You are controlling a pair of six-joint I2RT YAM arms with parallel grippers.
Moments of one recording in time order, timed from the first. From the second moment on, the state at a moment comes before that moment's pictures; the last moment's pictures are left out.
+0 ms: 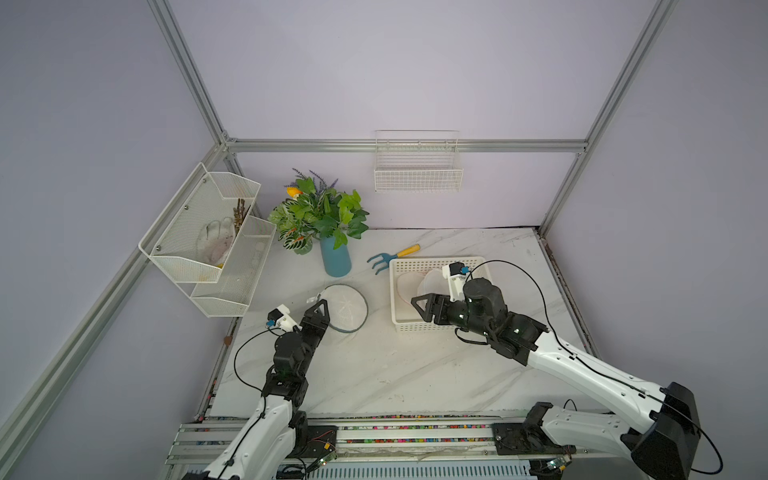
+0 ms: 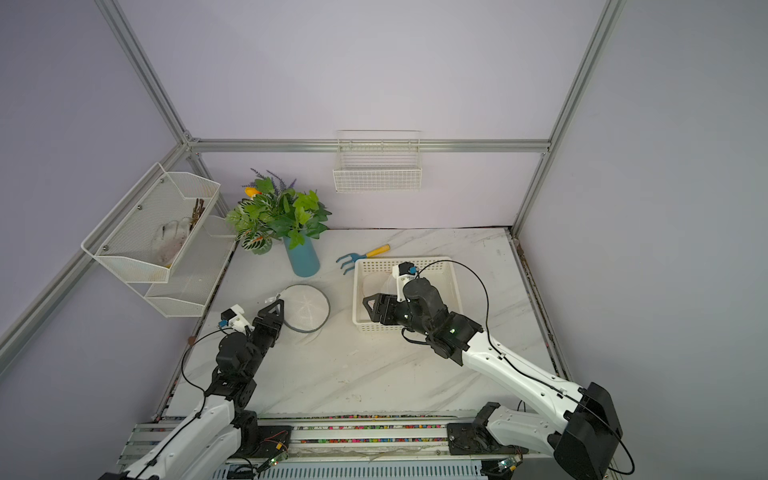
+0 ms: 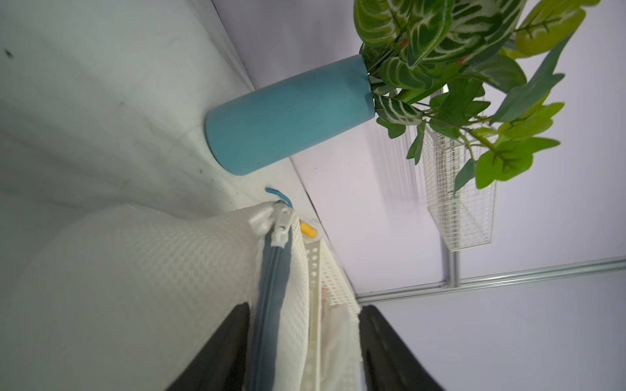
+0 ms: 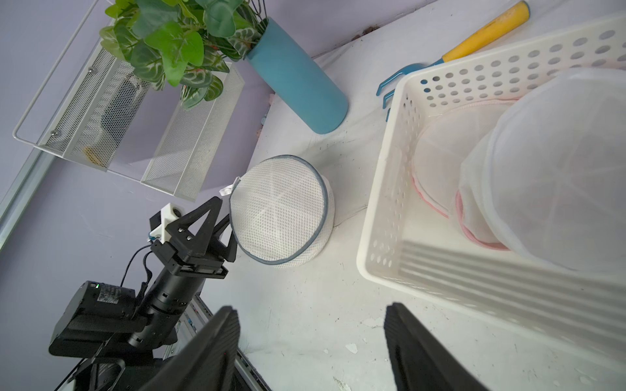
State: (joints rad) left arm -0.12 0.69 0.14 0.41 -0.02 -1.17; right arm 0.75 1.16 0.92 -0.18 -0.09 0.75
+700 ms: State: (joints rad) left arm -0.11 0.68 0.43 -0.24 -0.24 -0.80; right arm 0.71 1.23 0.96 -0.28 0.00 0.68
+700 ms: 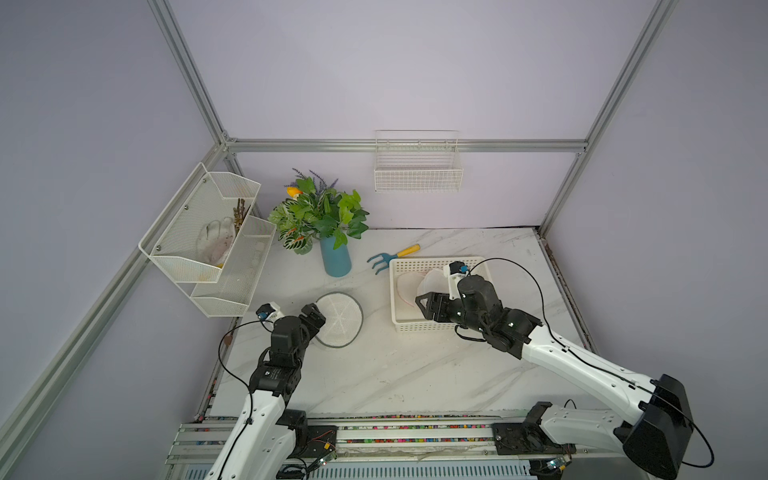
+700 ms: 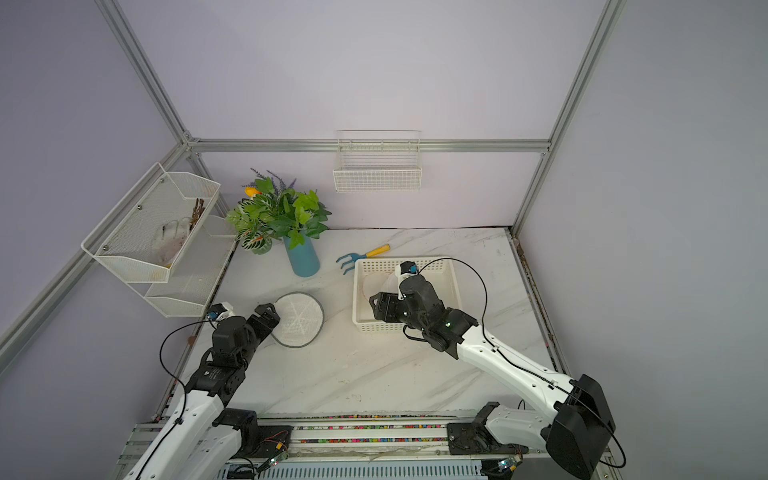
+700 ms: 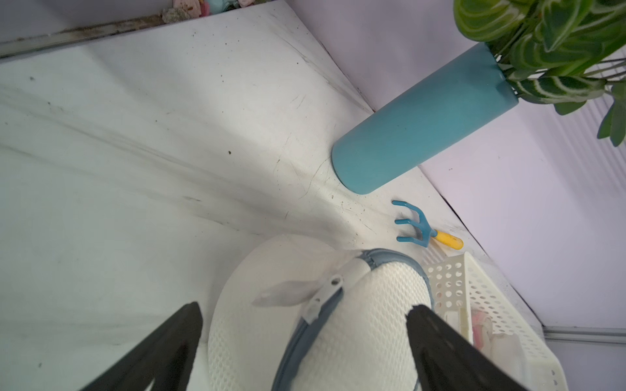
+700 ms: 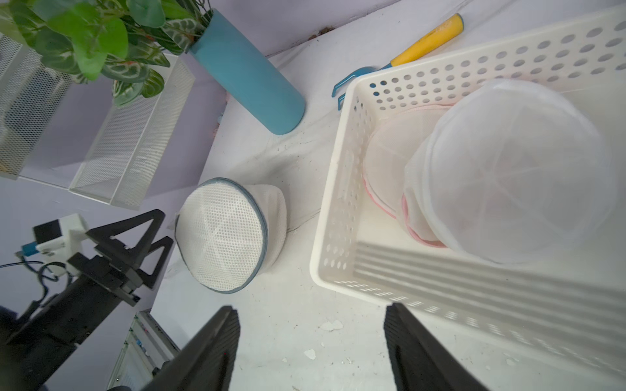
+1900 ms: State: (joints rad) left arm -0.11 0.71 0.72 -0.32 0.09 -0.33; right arm 0.65 1.85 1.37 -0.47 0.37 0.50
